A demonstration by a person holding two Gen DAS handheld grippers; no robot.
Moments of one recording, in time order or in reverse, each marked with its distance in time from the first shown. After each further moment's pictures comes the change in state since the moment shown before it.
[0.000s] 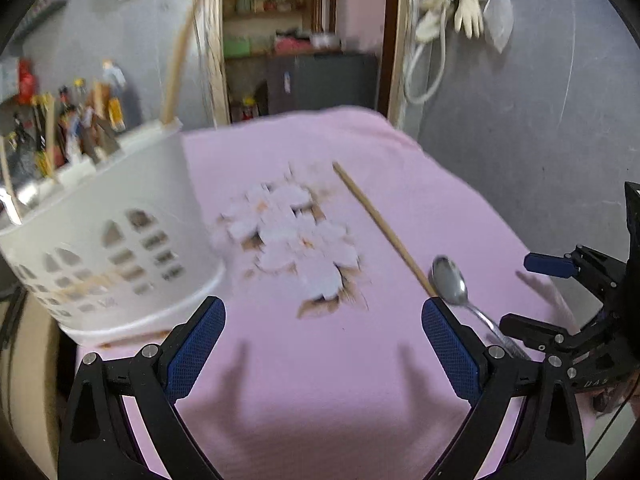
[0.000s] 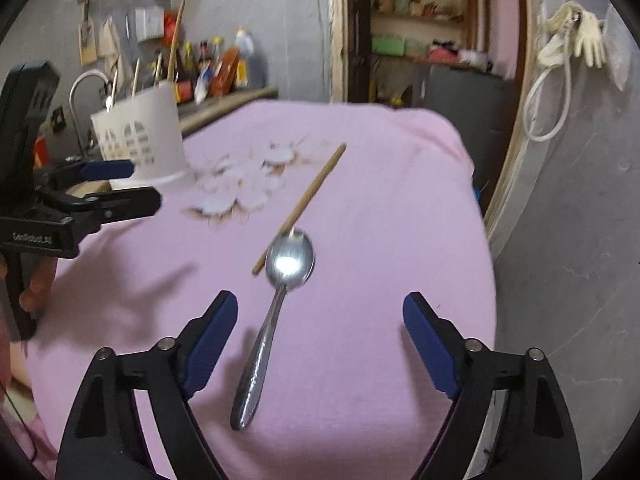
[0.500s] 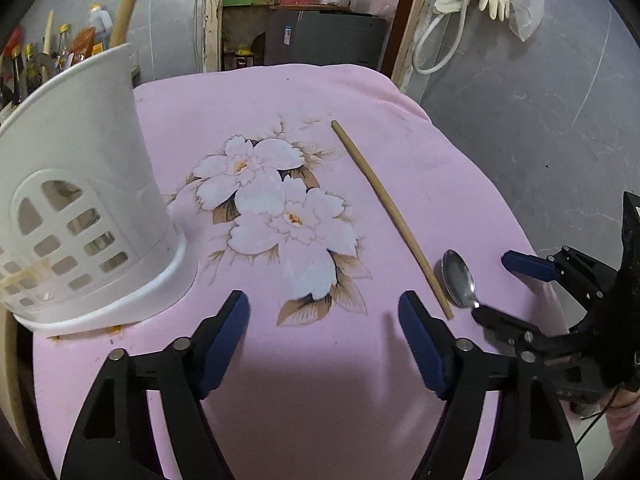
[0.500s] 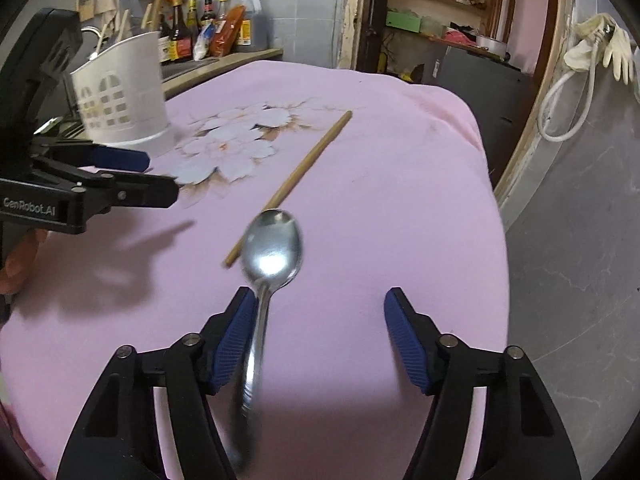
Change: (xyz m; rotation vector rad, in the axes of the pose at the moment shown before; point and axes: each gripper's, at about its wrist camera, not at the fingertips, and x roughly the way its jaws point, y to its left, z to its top) left arm 0.042 0.016 0.019 -0.095 0.141 -0.073; right arm 0.037 -0.007 0.015 -0.084 0.084 -0.058
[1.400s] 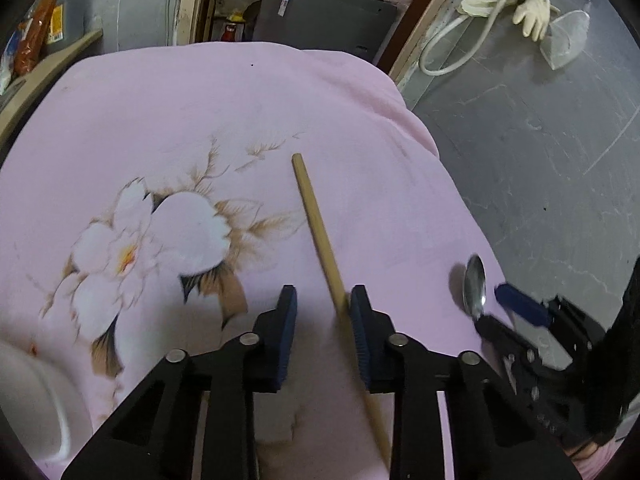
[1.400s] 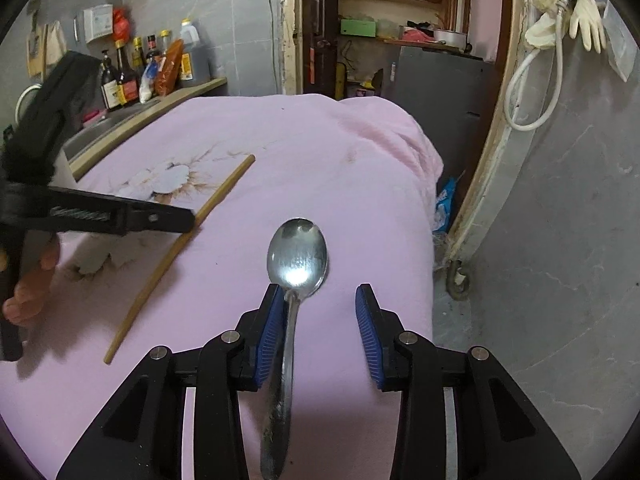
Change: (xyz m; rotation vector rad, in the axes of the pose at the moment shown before) left arm 0.081 -0.004 0.096 -0.131 0.101 -0.121; right arm 0.028 -0.079 0.041 0.137 -0.054 -0.006
